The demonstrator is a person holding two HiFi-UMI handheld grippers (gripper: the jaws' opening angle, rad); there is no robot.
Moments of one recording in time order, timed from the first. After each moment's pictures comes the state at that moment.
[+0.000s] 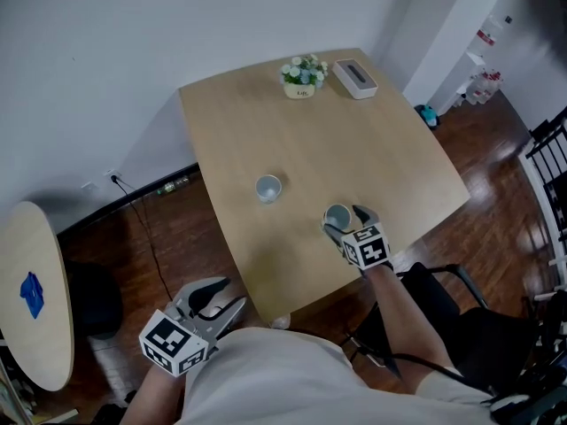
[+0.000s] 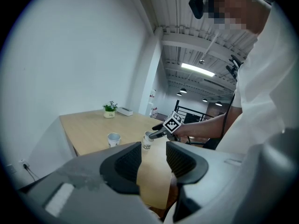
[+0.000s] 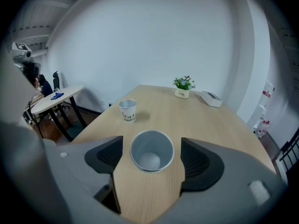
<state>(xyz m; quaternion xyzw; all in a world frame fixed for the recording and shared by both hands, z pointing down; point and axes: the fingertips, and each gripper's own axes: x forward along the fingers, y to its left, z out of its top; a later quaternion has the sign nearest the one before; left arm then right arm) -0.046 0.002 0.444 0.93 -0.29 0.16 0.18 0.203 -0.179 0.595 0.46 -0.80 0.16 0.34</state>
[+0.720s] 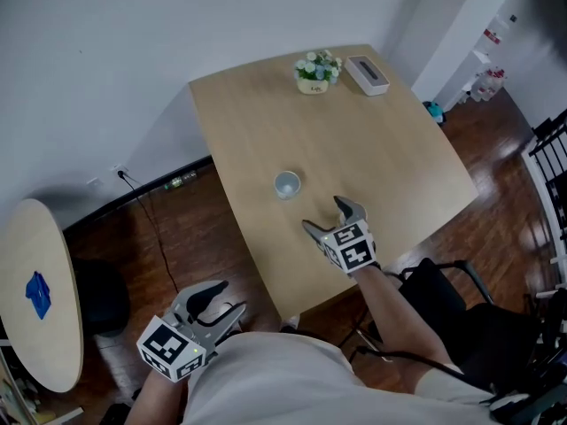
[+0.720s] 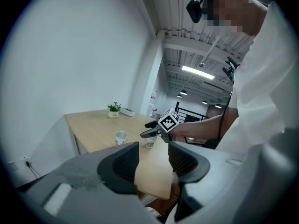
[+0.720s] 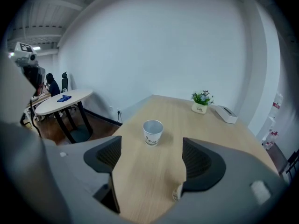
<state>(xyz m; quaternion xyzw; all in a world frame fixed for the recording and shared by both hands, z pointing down) -0.097 0.014 0.437 0.92 -0.29 0.15 0.19 0.084 -0.179 0.559 0.43 -0.84 0.12 0.31</state>
